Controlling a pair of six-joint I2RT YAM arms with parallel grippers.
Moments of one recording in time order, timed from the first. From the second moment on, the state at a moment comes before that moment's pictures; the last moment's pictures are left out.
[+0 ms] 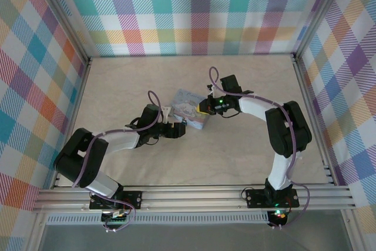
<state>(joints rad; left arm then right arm) -0.51 1.53 0.62 0.16 0.38 -0.45 0.42 1.86 1.16 -0.23 -0.76 0.52</state>
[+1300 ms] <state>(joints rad) -0.51 1.75 0.70 0.34 0.38 -0.40 0.42 1.86 1.16 -0.23 -0.75 0.52</state>
